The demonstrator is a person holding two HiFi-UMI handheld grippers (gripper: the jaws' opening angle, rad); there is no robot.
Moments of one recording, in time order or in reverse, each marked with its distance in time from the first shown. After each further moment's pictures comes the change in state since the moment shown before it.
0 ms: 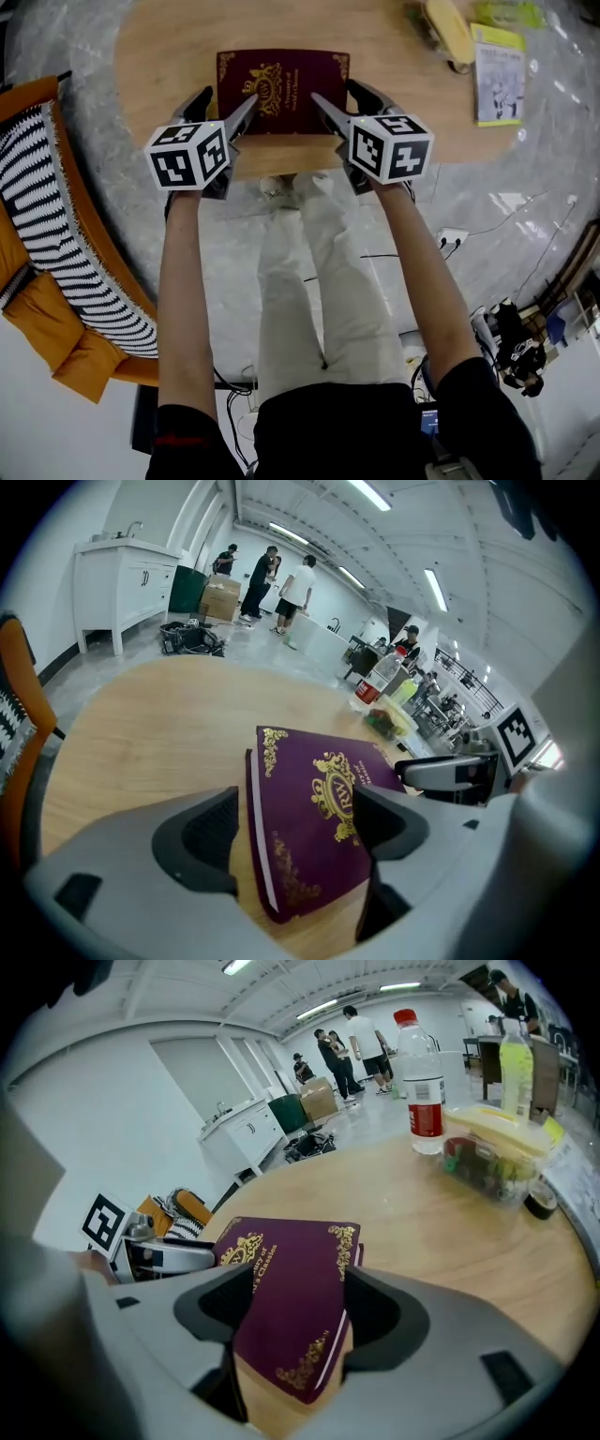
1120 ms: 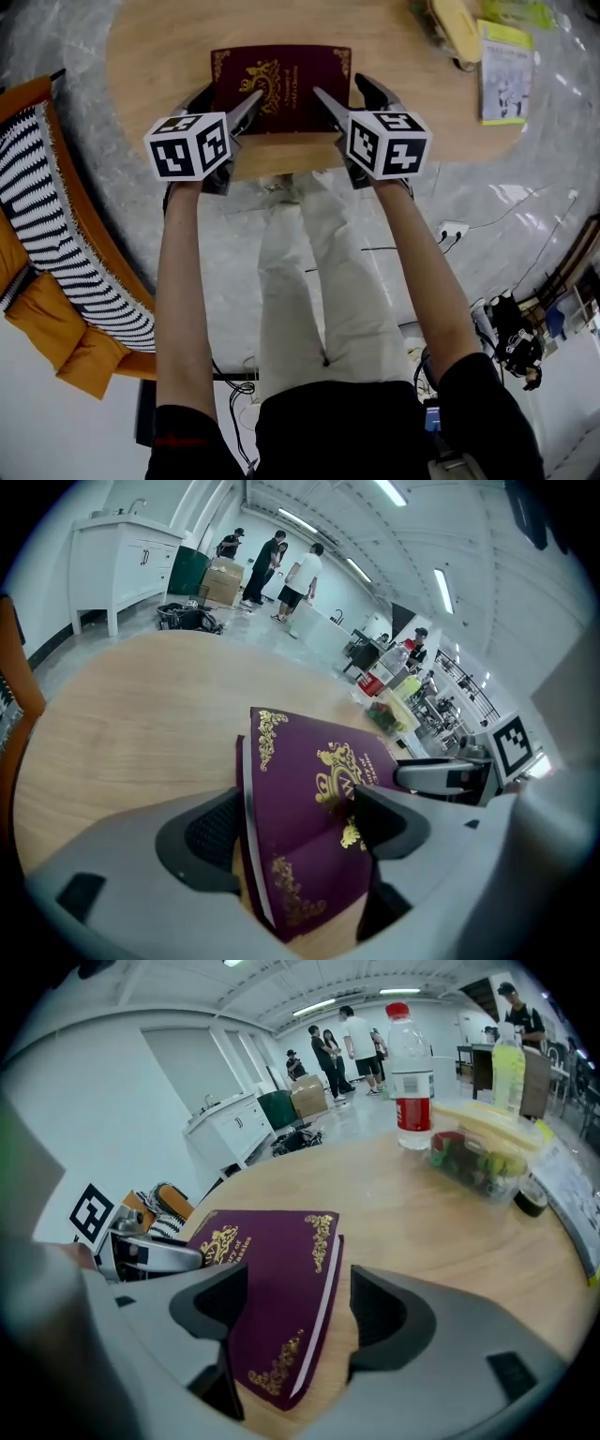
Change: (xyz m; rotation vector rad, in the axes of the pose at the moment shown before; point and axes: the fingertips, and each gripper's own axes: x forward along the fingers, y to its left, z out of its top) left arm 0.023 0.002 -0.009 -0.049 0.064 -0.045; right arm 0.013 -0.020 -0.007 0.005 0.015 -0.085
